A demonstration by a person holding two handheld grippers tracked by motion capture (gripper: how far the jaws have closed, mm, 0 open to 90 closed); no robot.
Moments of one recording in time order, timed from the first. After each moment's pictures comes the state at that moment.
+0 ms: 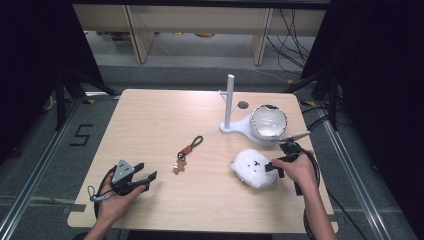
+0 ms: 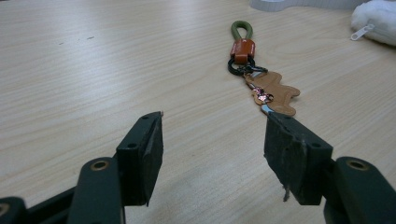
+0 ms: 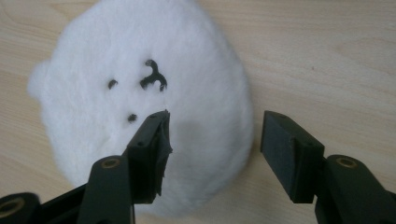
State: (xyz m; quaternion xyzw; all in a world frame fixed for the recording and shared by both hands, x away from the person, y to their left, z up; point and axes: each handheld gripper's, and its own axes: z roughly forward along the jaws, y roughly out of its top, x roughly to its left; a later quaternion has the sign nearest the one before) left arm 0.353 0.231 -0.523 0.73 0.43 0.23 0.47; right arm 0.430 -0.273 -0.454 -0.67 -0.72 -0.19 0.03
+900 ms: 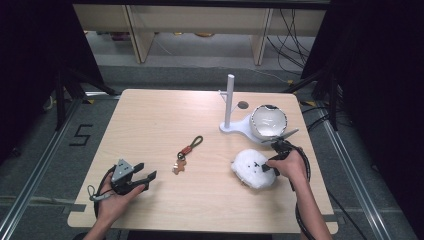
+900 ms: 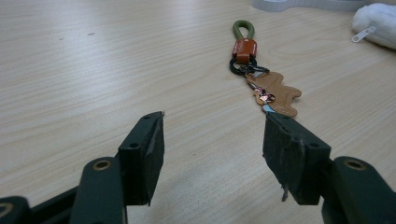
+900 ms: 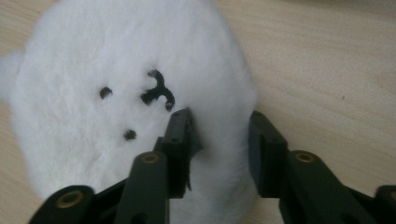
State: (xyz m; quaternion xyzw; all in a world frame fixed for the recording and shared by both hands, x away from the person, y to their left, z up) left arm 0.355 0.232 -0.523 0.73 0.43 0.23 0.48; right arm 0.448 -0.261 -0.469 -0.62 -0.76 -0.17 0.03
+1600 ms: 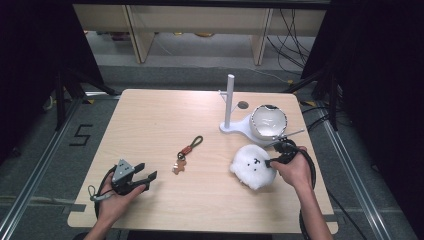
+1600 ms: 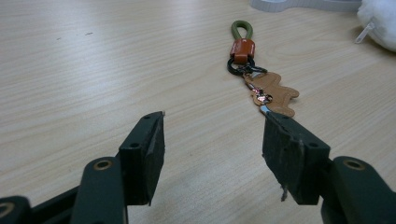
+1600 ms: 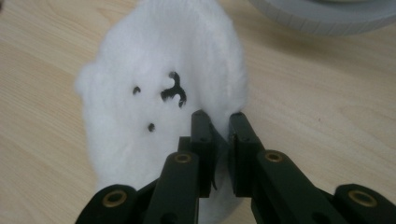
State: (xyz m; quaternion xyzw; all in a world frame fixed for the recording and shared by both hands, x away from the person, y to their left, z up) left arm 0.354 0.230 -0.523 0.73 0.44 0.22 0.48; right arm 0.420 -0.260 -0.438 -0.54 -0.80 -0.24 -0.07
